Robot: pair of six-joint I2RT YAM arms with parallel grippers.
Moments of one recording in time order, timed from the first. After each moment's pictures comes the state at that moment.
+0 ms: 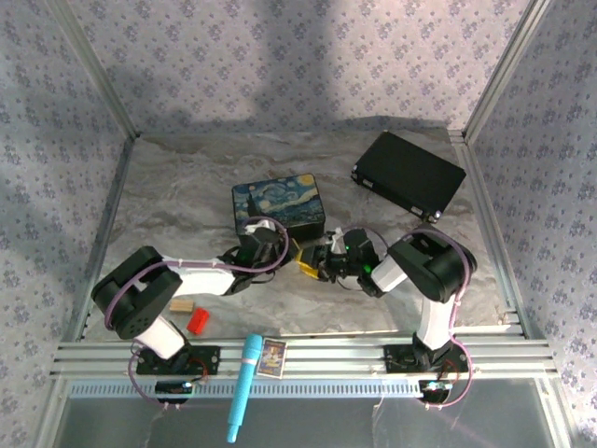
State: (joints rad) left arm -0.84 1.57 0.57 0.40 -0.04 -1.19; right arm 0.63 1.81 0.44 0.93 -0.63 1.28
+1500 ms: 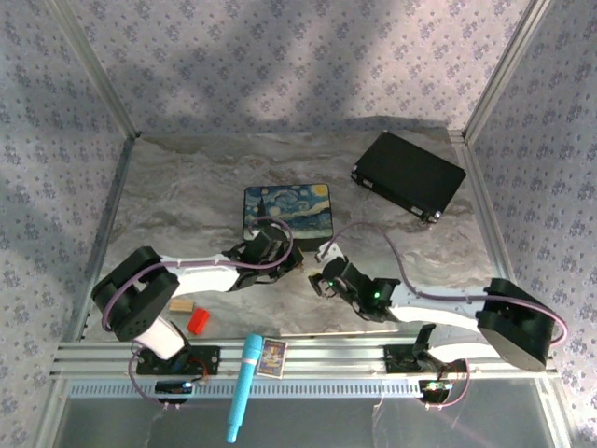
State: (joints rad) left arm -0.87 1.56 0.66 0.15 0.04 -1.29; right arm 1.07 1.27 0.47 0.07 0.40 0.27
